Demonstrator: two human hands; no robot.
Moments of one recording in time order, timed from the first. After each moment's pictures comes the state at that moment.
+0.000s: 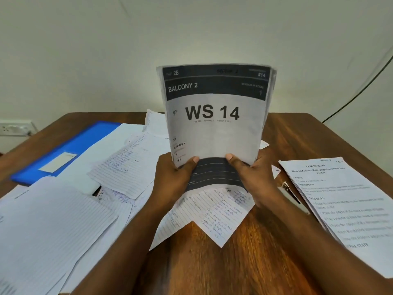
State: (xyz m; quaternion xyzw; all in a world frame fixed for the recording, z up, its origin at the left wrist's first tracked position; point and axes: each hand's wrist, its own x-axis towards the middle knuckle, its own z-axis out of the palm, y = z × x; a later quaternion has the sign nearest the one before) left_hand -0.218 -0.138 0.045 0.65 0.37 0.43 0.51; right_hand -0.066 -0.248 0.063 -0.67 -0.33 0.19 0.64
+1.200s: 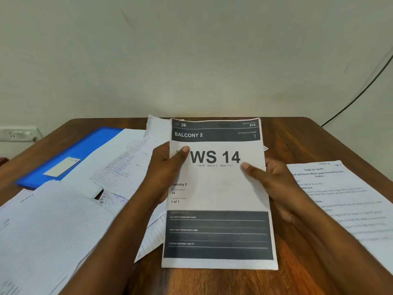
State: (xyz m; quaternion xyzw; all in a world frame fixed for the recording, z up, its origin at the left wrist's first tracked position) left_hand -0.228 -0.121 0.069 0.64 0.30 0.40 0.59; right_hand -0.044 -0.289 0.075 -0.62 -0.34 0.31 0.63
